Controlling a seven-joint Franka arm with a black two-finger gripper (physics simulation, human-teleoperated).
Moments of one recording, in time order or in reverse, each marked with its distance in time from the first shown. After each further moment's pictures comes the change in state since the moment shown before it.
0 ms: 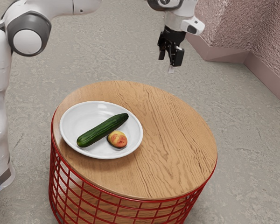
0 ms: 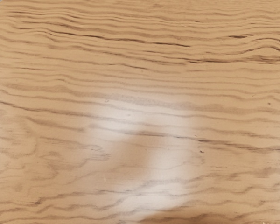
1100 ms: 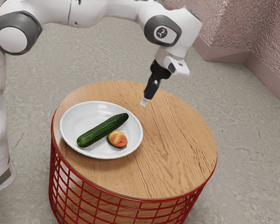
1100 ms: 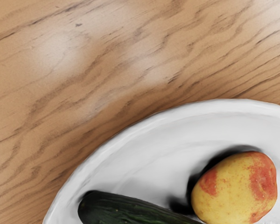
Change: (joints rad) arm -0.009 -0.099 -0.095 -0.364 -0.049 -0.019 0.448
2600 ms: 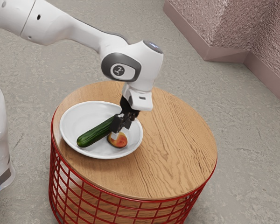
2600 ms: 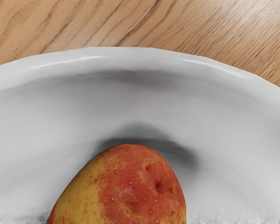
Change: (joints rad) arm 0.008 -0.338 -0.123 -0.581 -0.154 0.380 0.280
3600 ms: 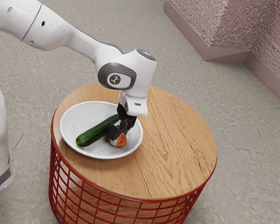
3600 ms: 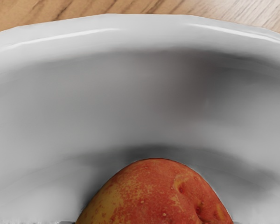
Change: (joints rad) arm 0.011 0.009 0.007 -0.096 -0.039 0.128 0.075
